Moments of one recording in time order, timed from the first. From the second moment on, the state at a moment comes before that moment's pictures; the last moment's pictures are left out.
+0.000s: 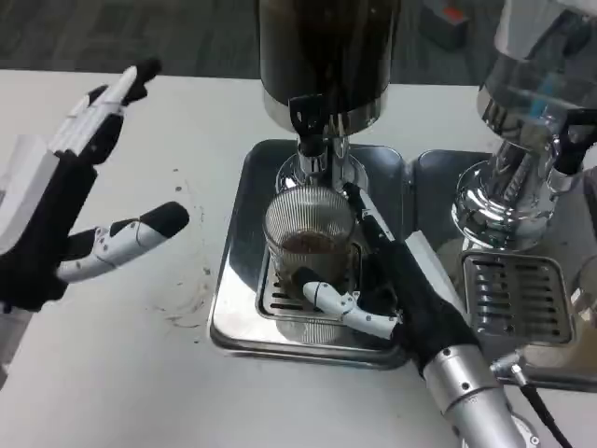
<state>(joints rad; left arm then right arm) -0.17 0.57 0.11 0.54 0.41 -0.96 0.15 -0.04 -0.06 0.28 0.15 -0.32 -0.09 -0.05</state>
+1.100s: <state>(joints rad) -0.08 0.59 -0.01 0.76 0.44 -0.93 0.17 -0.14 0.05 0.24 0.44 -0.25 -0.29 -0.10</state>
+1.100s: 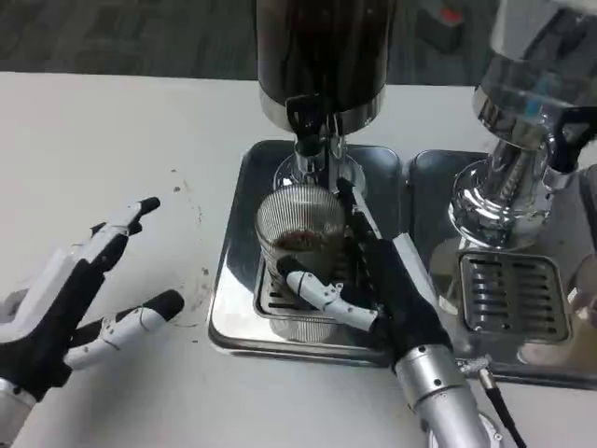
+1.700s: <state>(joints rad) -0.06 0.59 -0.02 0.76 0.44 -0.93 0.17 -0.15 0.05 0.25 0.43 -0.29 -0.26 -0.11</state>
